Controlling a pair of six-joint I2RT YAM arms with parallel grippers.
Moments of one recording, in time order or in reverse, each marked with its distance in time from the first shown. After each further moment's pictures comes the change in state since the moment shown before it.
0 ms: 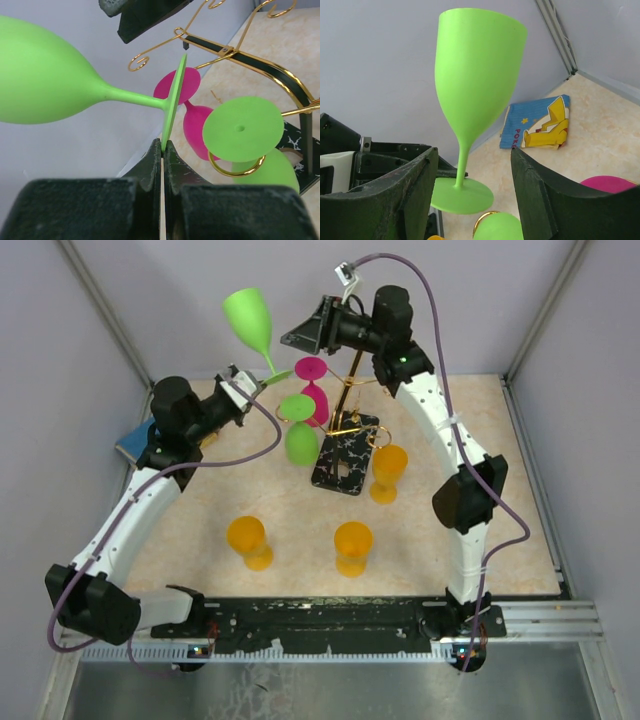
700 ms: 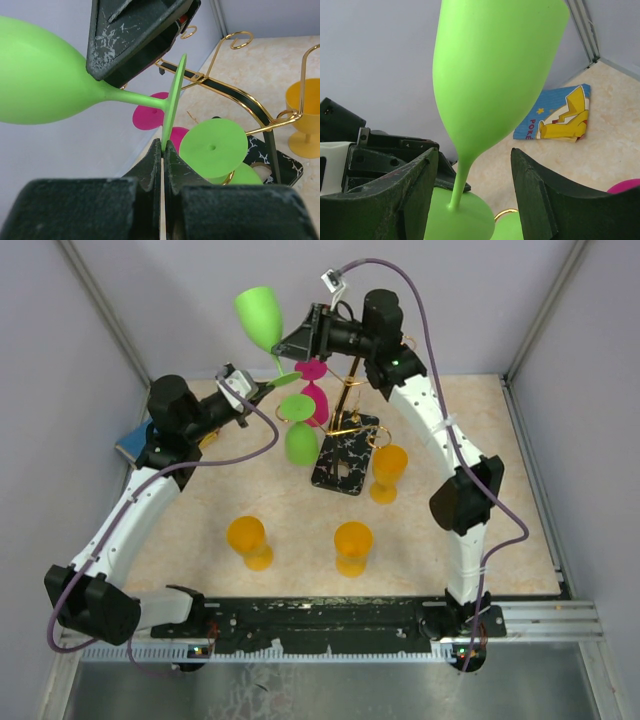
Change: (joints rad) left arm -0.002 0.000 0.014 0.029 0.138 -0.085; right arm 0.036 0.000 -0.001 -0.027 -0.039 0.000
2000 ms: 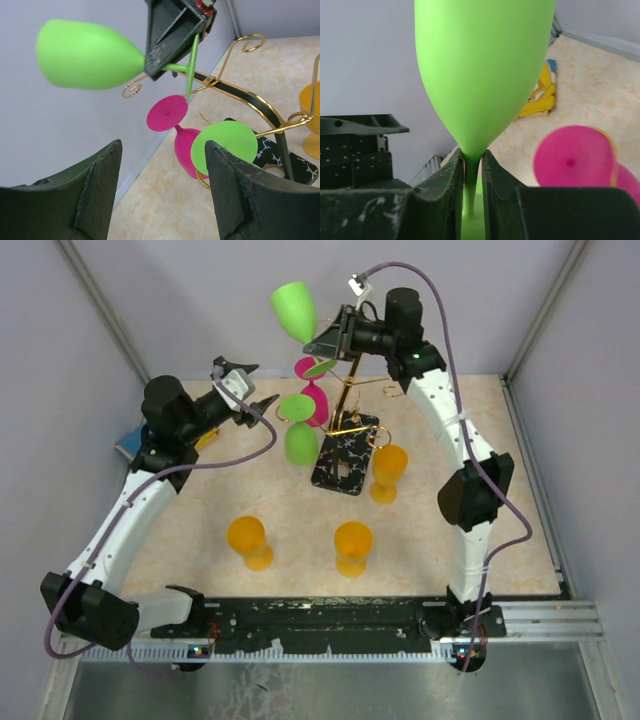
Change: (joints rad) left arm 0.000 -0.026 0.003 0.007 -0.029 0.021; right arm -0.085 0.000 -0.022 -0.116 -0.008 -0.003
